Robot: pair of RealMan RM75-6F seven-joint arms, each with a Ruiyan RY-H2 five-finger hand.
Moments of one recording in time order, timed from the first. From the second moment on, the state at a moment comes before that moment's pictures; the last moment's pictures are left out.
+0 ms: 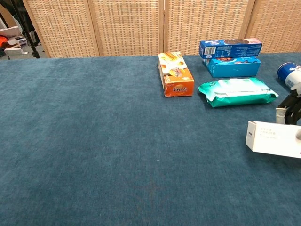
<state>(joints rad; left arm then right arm) -0.02 -1.05 -0.04 -1.62 1.50 1.55 -0.13 0.88 -1.00 0.04 -1.52 -1.13 0.17 0.43</state>
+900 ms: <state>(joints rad) -0.01 -1.05 -0.05 -1.62 1.50 1.57 -0.14 0.73 -1.00 0.03 -1.68 -1.09 0.74 0.23</state>
